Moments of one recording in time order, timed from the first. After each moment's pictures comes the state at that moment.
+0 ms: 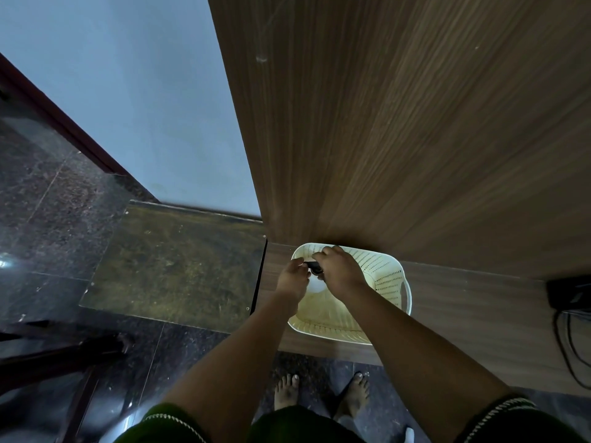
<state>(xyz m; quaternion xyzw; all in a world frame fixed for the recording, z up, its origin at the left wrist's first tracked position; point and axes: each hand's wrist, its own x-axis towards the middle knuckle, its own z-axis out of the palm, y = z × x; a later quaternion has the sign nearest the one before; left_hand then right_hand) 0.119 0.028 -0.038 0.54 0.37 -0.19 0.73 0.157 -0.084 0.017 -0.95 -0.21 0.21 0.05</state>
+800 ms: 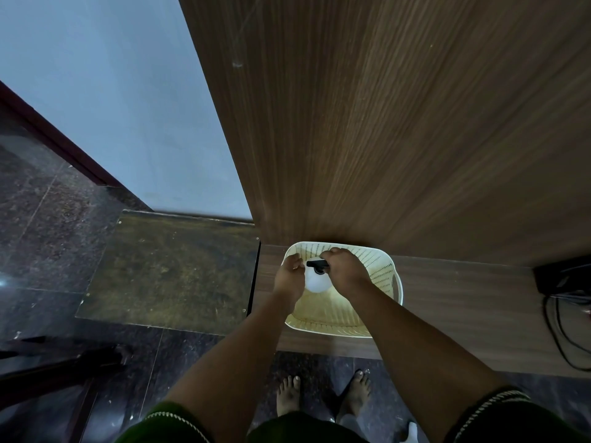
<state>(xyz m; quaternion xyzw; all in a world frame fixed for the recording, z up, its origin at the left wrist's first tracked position) 0.113 0.020 -0.016 0.66 0.33 -0.18 0.65 0.154 -0.112 0.007 -0.96 -0.14 0.22 0.10</state>
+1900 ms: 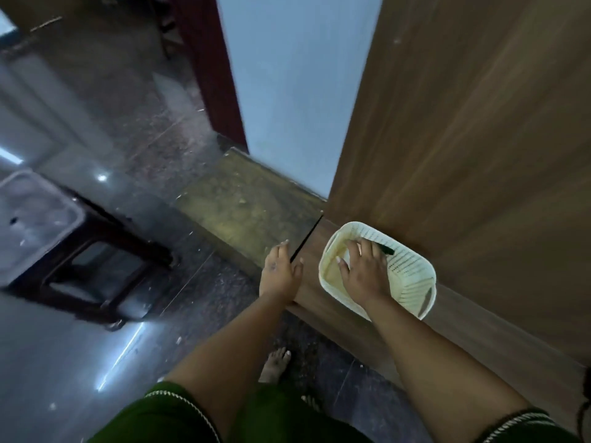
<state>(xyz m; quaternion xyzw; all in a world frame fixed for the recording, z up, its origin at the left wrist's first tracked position) -0.054 0.058 0.032 0.87 0.33 0.02 0.37 0.054 -0.096 0.041 -0.95 -0.29 0.02 0.08</state>
